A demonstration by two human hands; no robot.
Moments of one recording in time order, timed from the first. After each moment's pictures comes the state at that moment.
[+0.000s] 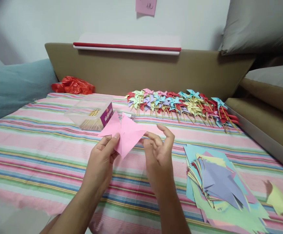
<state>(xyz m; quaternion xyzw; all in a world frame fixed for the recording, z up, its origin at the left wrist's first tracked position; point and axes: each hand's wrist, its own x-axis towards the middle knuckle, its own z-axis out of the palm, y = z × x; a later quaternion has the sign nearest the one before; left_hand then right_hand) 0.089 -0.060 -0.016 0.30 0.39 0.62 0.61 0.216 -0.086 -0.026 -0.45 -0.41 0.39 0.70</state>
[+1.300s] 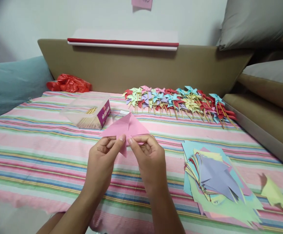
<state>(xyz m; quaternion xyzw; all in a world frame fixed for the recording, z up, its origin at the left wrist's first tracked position) 0.094 -0.071 -0.015 0.45 0.42 0.59 0.53 0.205 -0.086 -0.027 -0.48 -0.39 0.41 0.67</state>
